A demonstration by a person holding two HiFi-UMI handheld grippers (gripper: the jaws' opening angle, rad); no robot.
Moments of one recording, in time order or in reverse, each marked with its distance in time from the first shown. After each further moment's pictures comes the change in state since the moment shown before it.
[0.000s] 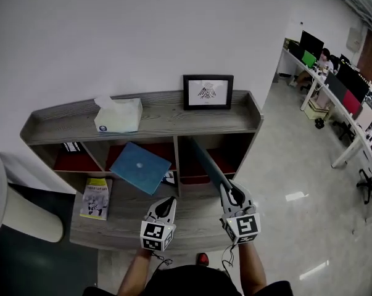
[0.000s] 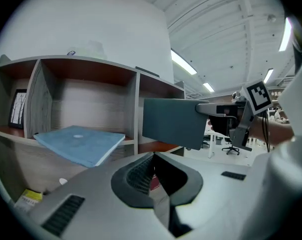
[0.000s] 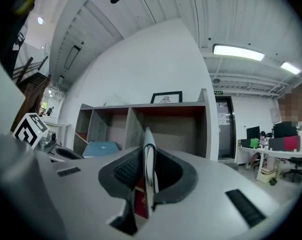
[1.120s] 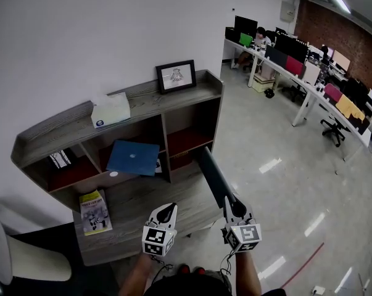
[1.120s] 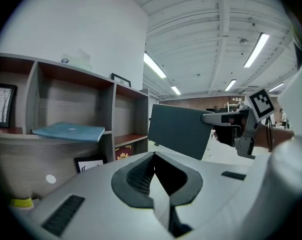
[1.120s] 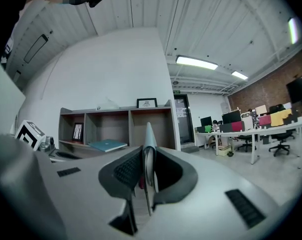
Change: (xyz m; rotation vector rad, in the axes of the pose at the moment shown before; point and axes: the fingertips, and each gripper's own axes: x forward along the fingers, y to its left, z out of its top) left arm -0.128 -0.032 -0.034 0.089 0.026 -0.385; right arm -0.178 0.119 -0.014 0.175 0.060 -0.471
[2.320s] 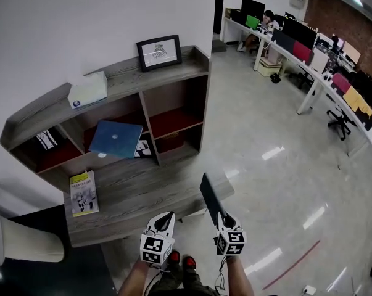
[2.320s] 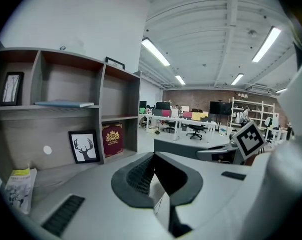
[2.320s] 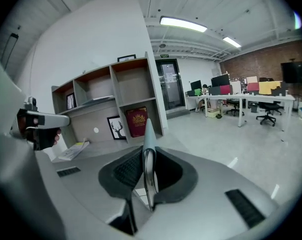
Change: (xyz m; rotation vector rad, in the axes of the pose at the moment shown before) left arm -0.003 -0.088 -0.075 -0.061 0.142 0.039; right arm -0.074 -0.061 -0.198 0.152 0.415 -0.053
